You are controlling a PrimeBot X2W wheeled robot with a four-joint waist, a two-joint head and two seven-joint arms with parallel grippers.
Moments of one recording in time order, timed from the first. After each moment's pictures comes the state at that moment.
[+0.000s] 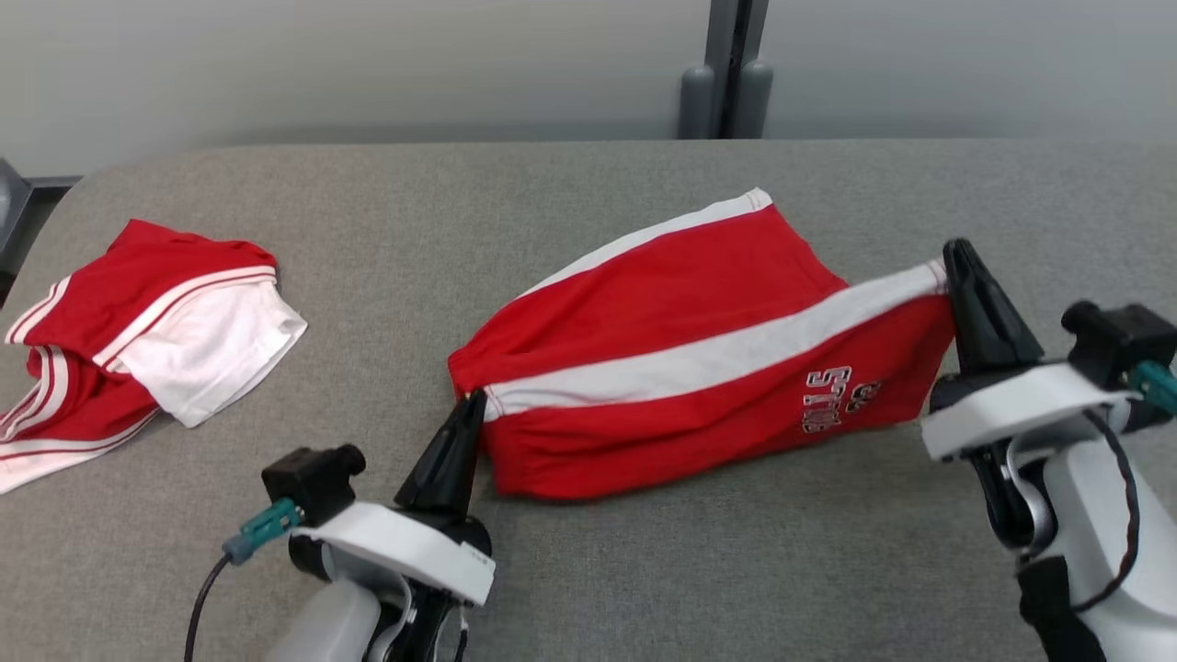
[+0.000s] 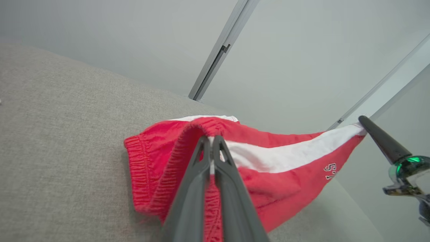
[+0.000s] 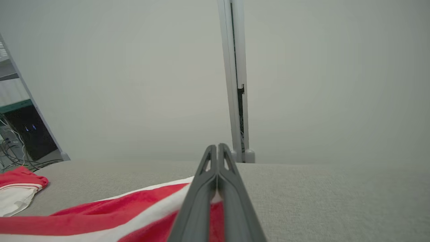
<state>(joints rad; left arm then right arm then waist) -0.27 0.11 -0.44 0.41 -0.78 -0.13 -0.26 -0.46 -0.15 0.14 0.46 0.33 0.13 -0.26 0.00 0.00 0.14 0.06</state>
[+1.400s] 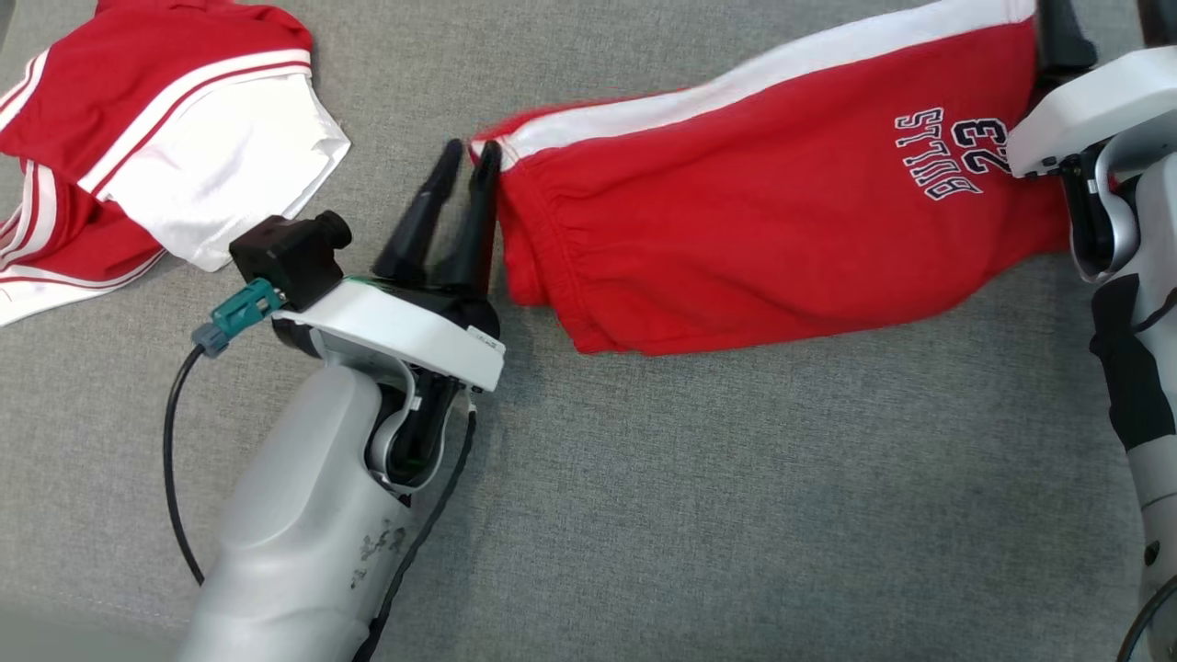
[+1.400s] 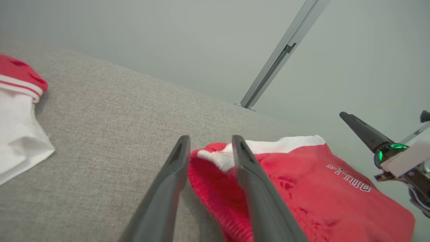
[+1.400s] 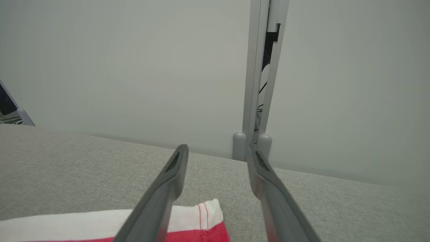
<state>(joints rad) -0.65 0.05 -0.40 0.50 -0.73 -0.13 -0.26 -1.04 -0.17 0.04 0.85 0.06 0.13 -0.26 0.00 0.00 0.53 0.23</state>
